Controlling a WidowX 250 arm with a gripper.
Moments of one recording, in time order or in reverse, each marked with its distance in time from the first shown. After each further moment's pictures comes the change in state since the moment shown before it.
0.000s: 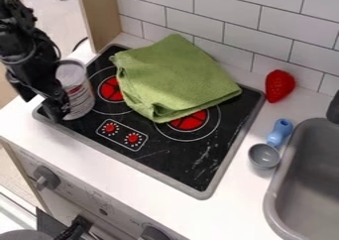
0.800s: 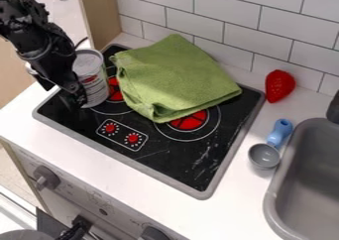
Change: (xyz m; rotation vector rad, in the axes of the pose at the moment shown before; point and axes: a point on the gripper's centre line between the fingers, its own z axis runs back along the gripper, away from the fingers) arm 0.022 0.000 -0.007 -0.012 -0.091 -0.046
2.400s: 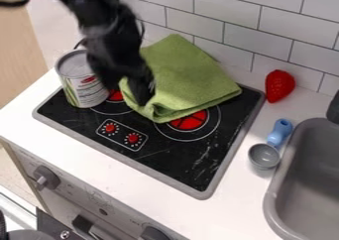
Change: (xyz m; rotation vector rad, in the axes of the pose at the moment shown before) arm 0.053 -0.080 0.053 -0.209 0.033 0.113
